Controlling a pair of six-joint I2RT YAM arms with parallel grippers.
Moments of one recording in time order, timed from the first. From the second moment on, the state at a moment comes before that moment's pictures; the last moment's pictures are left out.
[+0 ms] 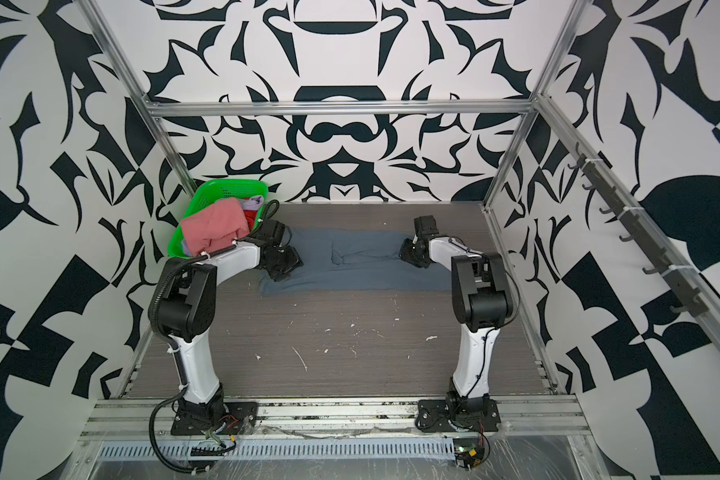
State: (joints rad) left arm -0.30 1.99 1.35 -0.47 0.17 -0.81; right arm 0.12 1.98 1.30 -0.36 -0.16 0.51
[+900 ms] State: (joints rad) left arm -0.41 2.56 2.19 -0.42 0.27 -0.51; right arm 0.82 1.47 0.79 -0.55 0.02 0.94
